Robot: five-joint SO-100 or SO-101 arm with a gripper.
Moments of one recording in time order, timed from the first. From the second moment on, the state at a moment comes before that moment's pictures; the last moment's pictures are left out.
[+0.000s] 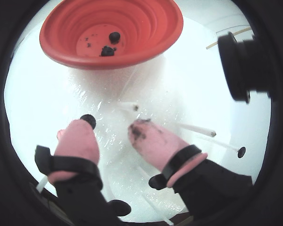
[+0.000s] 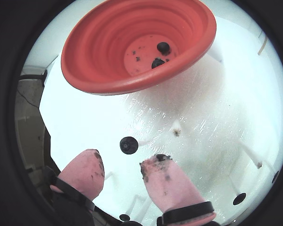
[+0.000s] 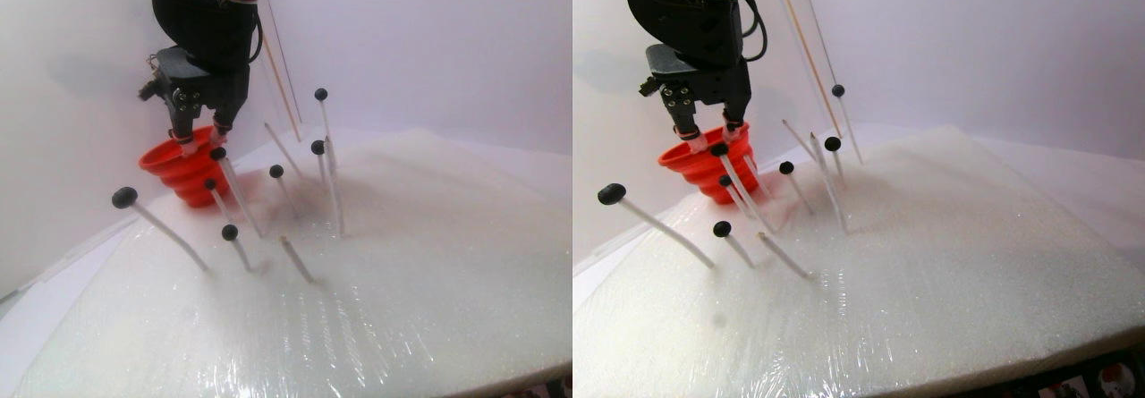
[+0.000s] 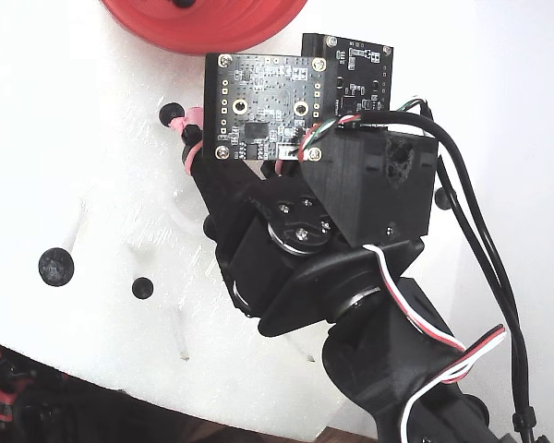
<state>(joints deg) -13.5 85.4 122.6 -17.8 -119.2</state>
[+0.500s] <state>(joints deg) -13.1 78.8 122.7 -22.7 -119.2</state>
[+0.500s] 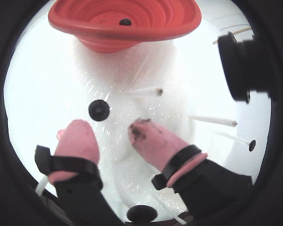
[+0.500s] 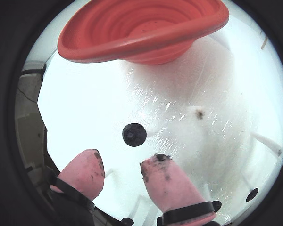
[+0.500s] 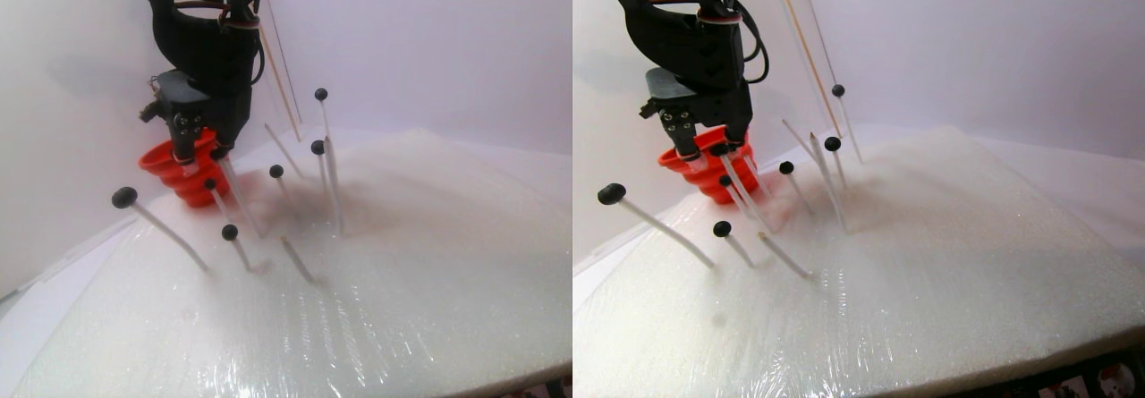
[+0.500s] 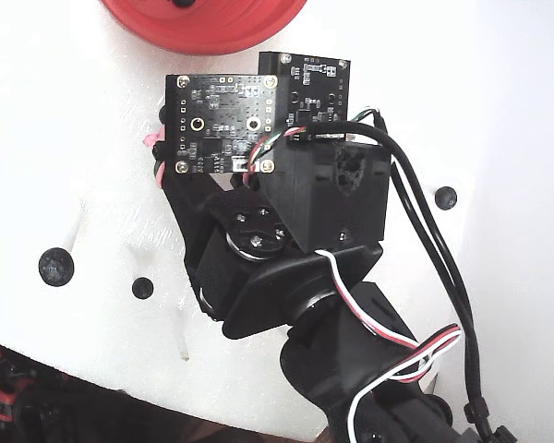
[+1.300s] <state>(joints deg) -11.4 70.2 117.2 -26.5 -117.9</state>
